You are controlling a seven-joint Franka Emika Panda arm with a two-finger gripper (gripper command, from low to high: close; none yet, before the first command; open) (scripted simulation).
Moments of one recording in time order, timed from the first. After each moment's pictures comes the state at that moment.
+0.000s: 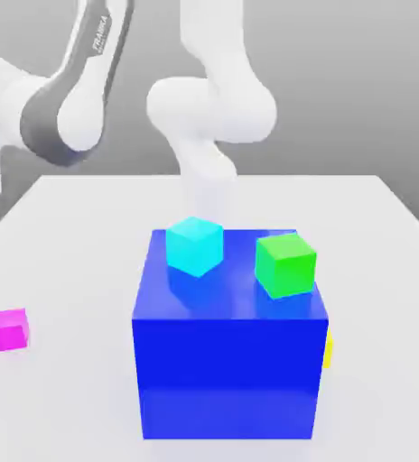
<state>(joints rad) -0.53 0.06 -0.31 -2.61 0.06 2.74 1.12</state>
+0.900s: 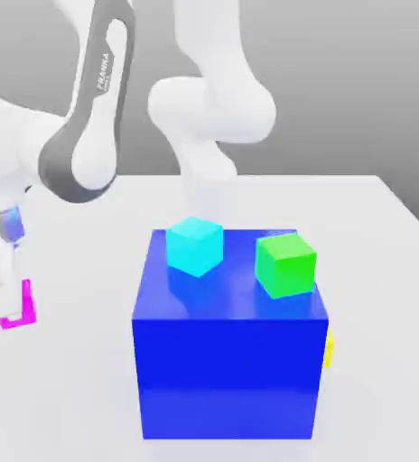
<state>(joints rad) -0.41 -0.05 -0.13 -2.59 0.06 2.55 1.31</state>
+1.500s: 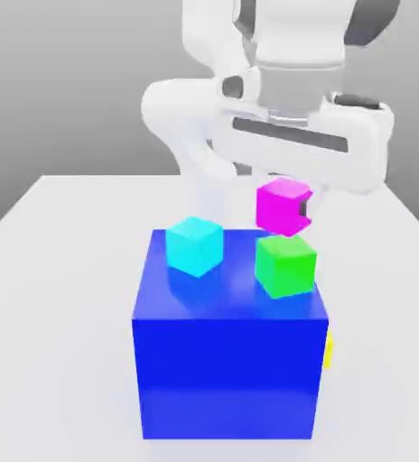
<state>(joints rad) -0.06 -0.42 0.29 -2.59 0.15 2.18 1.61</state>
